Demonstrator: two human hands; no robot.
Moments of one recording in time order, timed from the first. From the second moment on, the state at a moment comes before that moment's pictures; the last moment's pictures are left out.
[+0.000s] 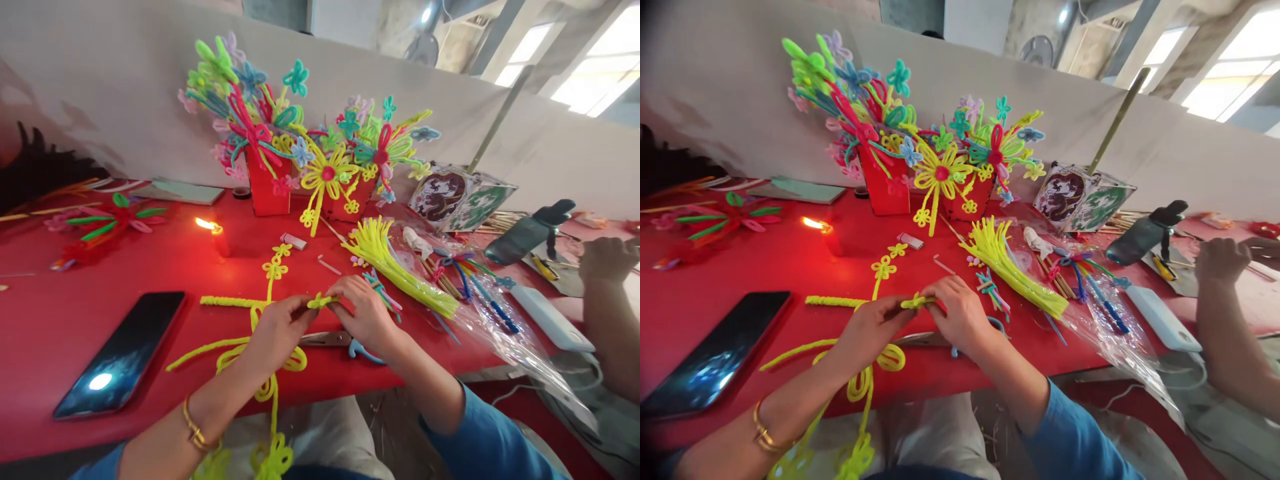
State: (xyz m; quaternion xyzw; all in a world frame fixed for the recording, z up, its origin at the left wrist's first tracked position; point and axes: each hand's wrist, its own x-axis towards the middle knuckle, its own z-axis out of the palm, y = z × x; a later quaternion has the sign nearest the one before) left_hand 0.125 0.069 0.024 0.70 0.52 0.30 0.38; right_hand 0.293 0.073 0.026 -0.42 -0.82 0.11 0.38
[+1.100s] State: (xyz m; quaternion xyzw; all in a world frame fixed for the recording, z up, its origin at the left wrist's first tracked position) left_hand 0.092 0.035 0.015 0.62 0.50 0.48 0.36; right_hand 0.256 0.054 0.046 -0.35 -0.83 0.11 0.43
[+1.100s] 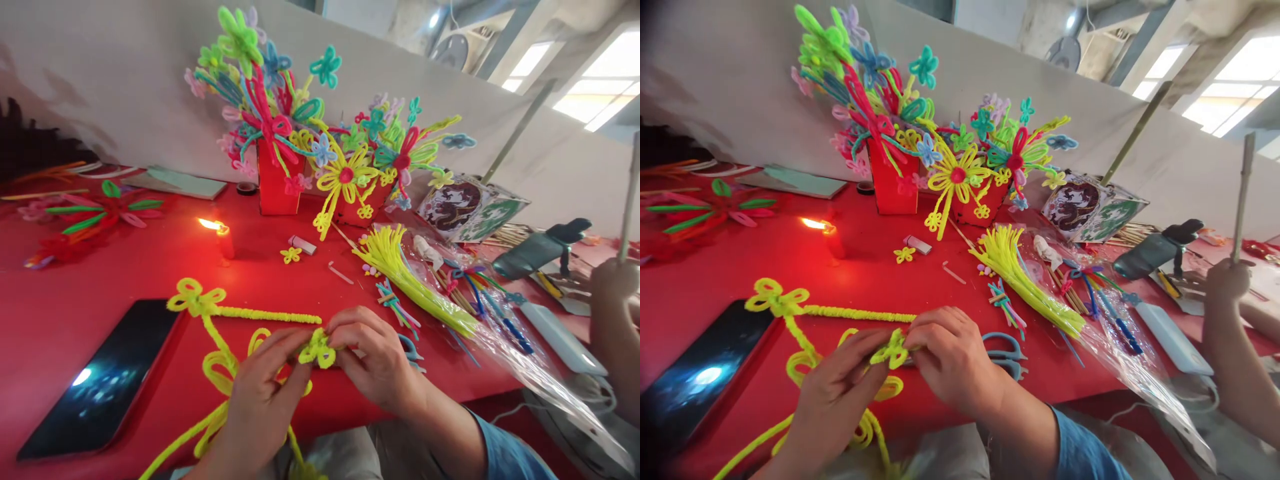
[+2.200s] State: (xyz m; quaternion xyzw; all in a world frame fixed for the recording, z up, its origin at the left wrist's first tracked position) left_hand 0.077 0.038 -0.007 0.57 0.51 0.57 0.29; right_hand 0.204 0.185 0.060 -0.49 -0.86 0.00 0.14
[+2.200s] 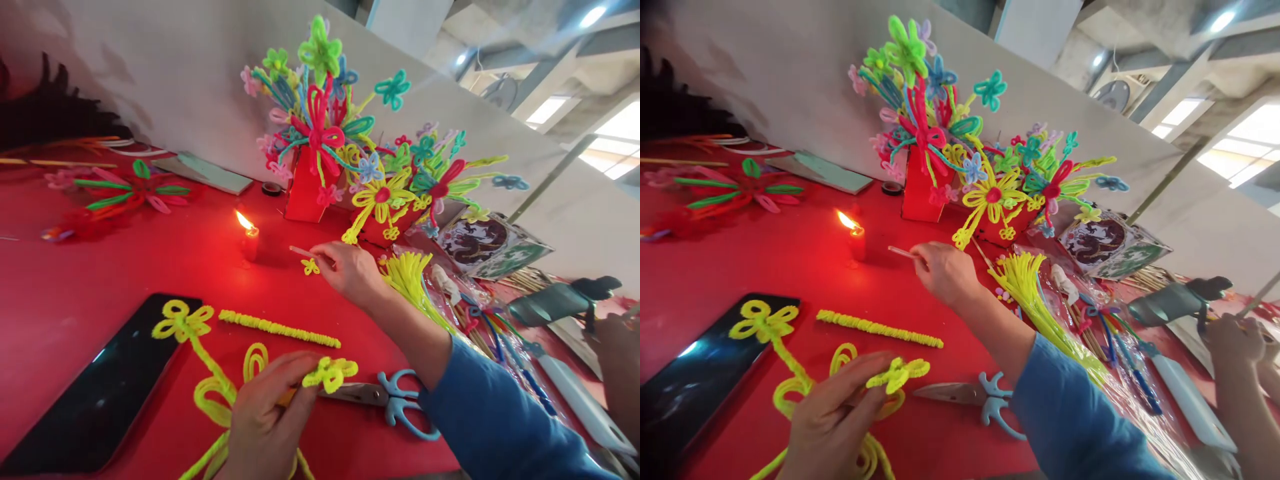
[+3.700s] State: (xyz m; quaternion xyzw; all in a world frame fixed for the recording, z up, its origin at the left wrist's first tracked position) left_hand 0.080 0.041 0.003 0.54 0.48 0.62 0.30; right_hand 0.129 0.229 0.041 -0.51 -0.84 -0.02 0.17
